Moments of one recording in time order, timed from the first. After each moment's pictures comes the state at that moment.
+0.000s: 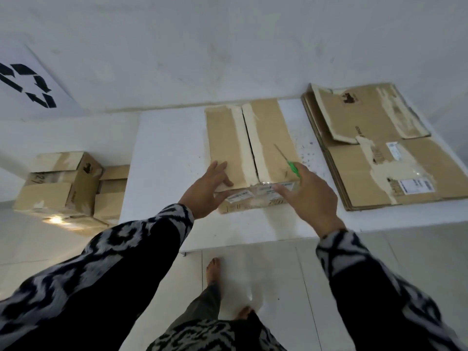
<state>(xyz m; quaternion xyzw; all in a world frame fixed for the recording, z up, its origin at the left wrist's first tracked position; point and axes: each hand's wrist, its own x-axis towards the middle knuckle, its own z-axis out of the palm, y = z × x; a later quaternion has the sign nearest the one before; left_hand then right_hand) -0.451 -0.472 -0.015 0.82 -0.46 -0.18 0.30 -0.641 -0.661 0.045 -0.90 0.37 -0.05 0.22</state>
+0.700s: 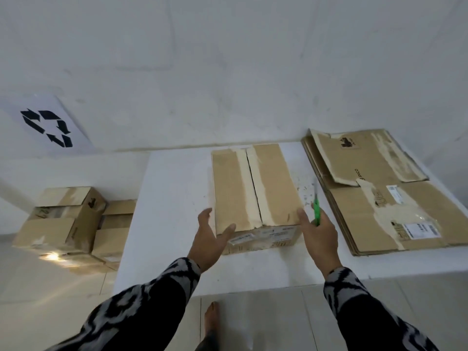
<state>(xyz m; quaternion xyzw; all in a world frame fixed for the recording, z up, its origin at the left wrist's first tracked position) -0.473 -0.473 -0.013 0.82 -0.19 -0.25 0.48 -0.625 -0.684 0.015 -0.71 0.45 -0.20 0.50</state>
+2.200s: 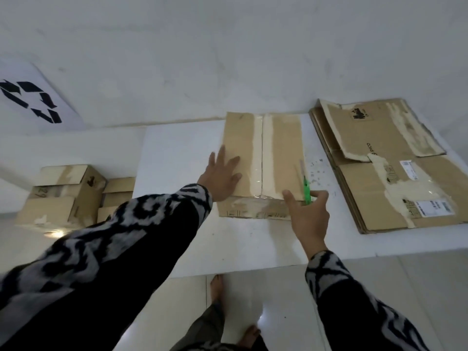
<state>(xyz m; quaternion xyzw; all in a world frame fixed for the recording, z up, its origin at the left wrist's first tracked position) -0.385 -0.541 0.018 0.88 -0.41 -0.19 0.11 -0.589 -0.654 0.004 -0.67 0.56 -0.17 0.45</state>
